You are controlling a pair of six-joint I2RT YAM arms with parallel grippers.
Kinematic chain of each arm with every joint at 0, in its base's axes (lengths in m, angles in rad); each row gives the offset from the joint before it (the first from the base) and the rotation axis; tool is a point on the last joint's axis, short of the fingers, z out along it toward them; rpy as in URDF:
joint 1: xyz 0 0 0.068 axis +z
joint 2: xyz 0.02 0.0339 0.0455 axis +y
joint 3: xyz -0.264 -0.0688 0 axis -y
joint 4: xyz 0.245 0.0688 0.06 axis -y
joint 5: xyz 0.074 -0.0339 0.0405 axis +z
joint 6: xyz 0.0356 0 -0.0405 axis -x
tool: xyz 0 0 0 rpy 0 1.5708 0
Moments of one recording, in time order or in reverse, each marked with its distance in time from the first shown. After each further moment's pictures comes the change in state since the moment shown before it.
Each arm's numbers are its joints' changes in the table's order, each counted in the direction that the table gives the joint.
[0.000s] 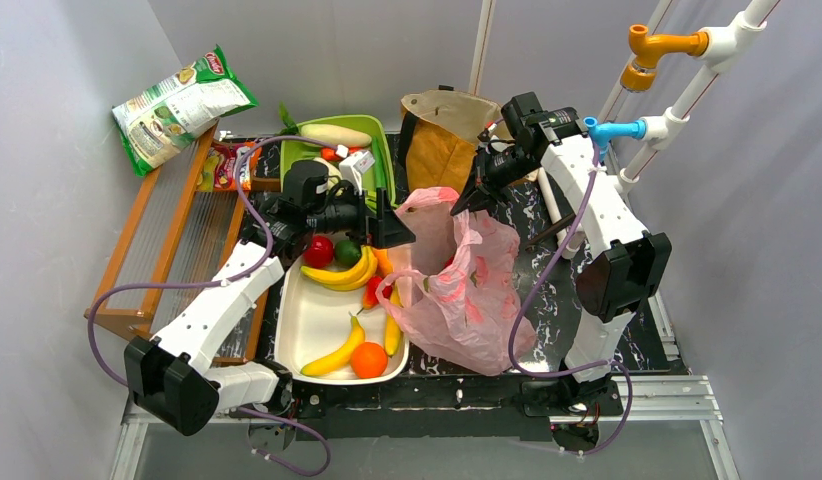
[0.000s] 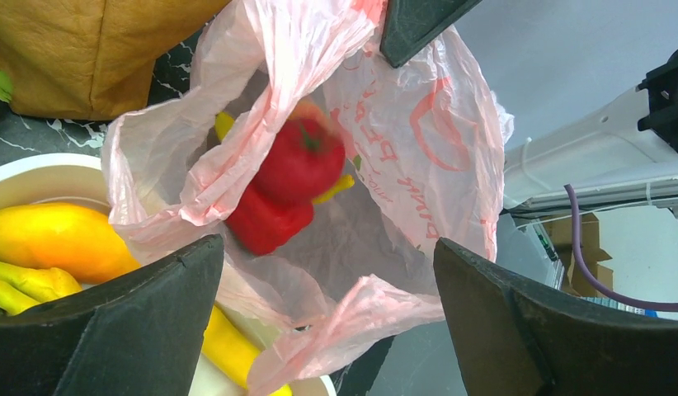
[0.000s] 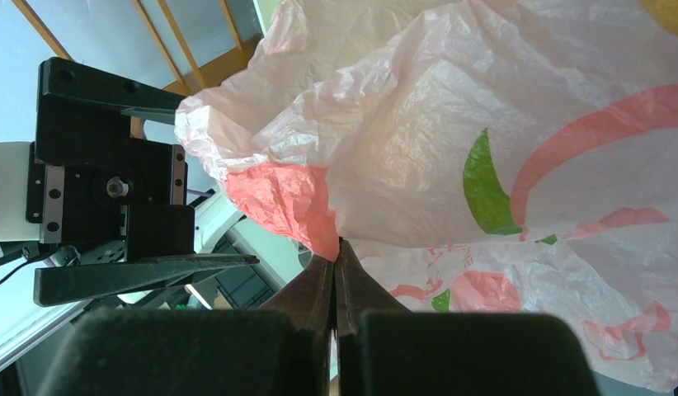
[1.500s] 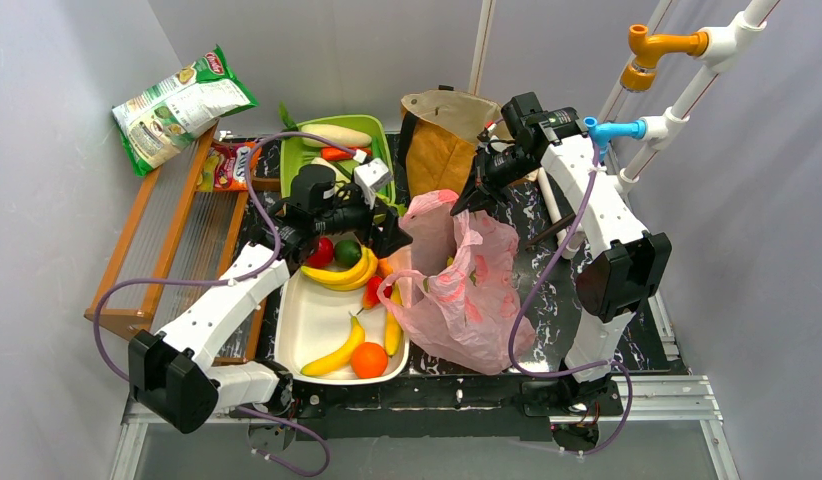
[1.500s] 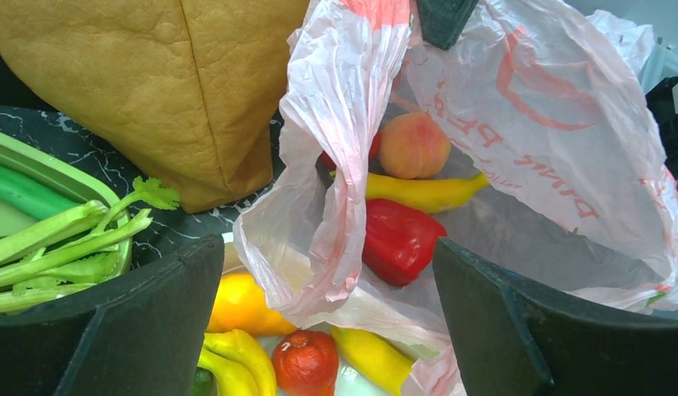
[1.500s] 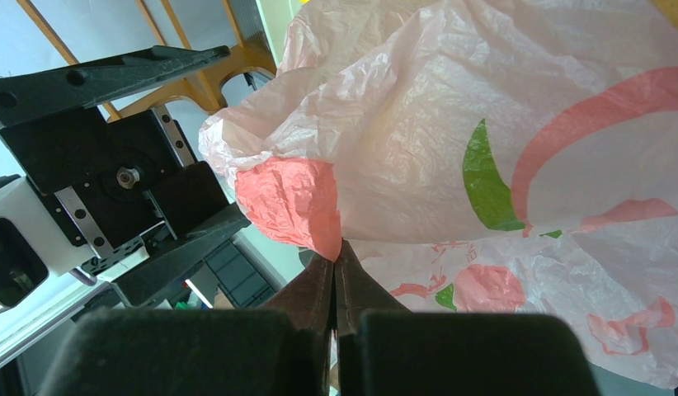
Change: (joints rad) left arm -0.037 0.009 -0.047 0.113 0.098 -0.498; right arm 0.000 0.000 0.000 -0.001 0.008 0.004
